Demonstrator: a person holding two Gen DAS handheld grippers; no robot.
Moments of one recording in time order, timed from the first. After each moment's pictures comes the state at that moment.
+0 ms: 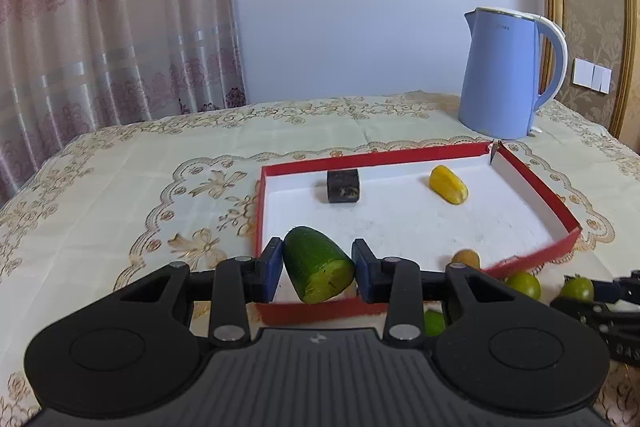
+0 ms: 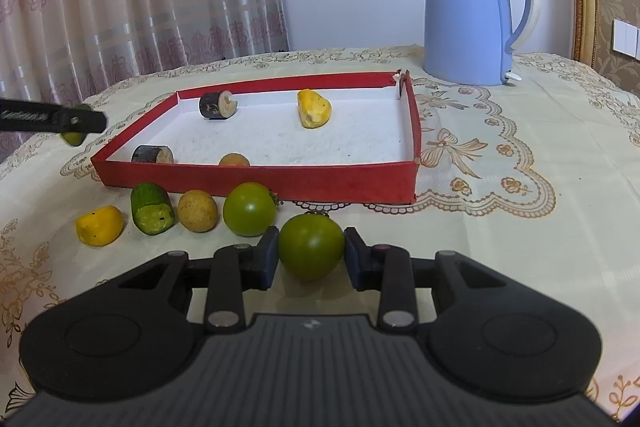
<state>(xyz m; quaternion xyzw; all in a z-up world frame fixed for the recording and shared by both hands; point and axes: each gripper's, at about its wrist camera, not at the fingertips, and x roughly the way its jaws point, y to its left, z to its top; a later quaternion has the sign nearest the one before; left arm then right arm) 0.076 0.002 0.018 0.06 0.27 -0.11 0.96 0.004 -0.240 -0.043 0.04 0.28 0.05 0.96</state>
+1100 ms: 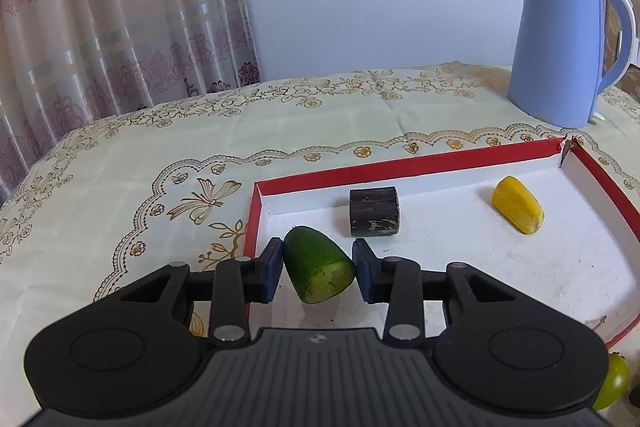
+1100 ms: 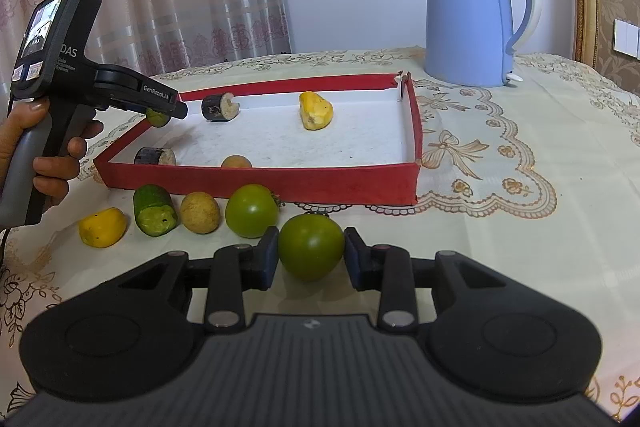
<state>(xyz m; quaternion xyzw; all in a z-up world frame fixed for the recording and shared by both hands) 0.178 -0.025 -0.009 0.08 0.31 -0.07 0.94 0.003 -0.241 -0.042 0.04 0.27 0.05 0.96</state>
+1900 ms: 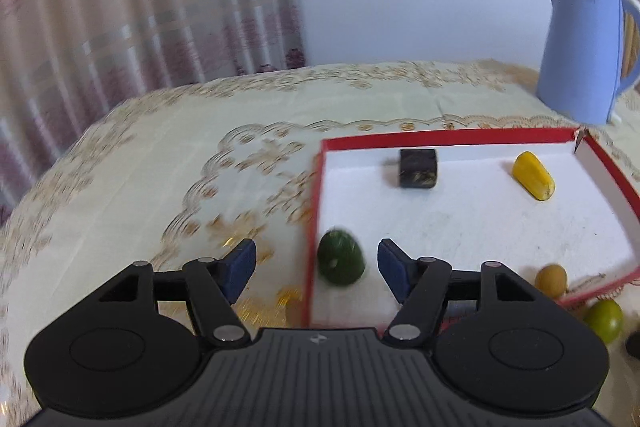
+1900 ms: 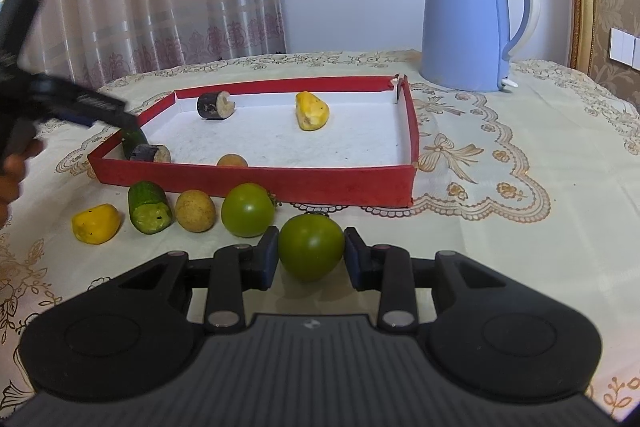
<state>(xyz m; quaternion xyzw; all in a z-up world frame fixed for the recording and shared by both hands) 0.114 0.010 0.002 0.06 0.32 0.00 0.95 0.002 -0.238 -0.042 0.03 0.27 0.04 0.96</state>
